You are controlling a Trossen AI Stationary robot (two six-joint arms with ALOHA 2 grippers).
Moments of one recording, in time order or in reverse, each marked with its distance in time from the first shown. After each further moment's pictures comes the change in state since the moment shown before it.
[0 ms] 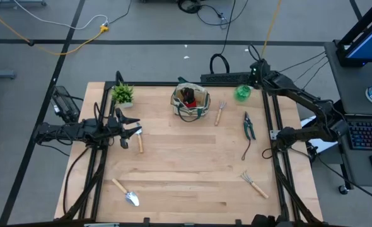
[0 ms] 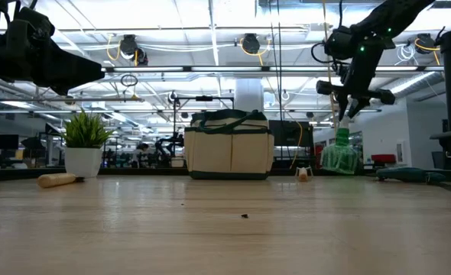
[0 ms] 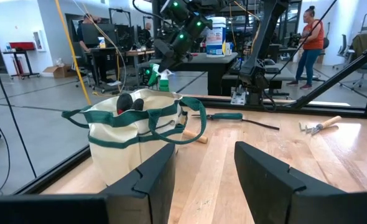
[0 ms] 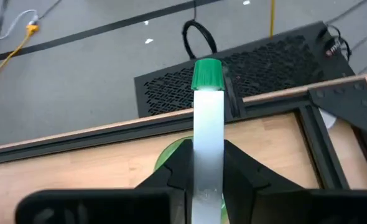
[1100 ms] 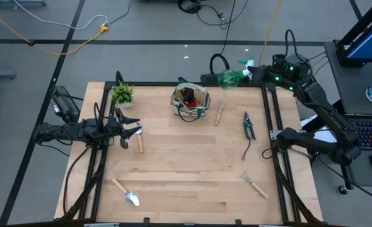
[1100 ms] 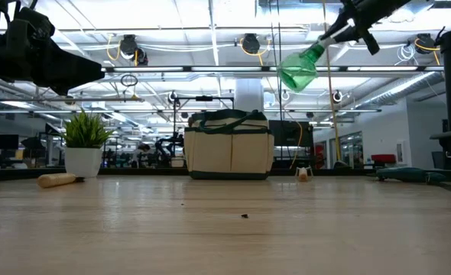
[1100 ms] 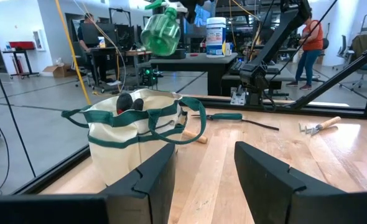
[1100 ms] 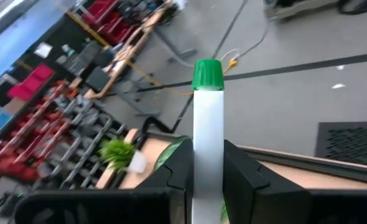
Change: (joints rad) left arm 0.000 0.000 0.000 0.001 0.000 -0.004; right arm 0.004 -0.368 0.123 0.104 -0.553 -0.073
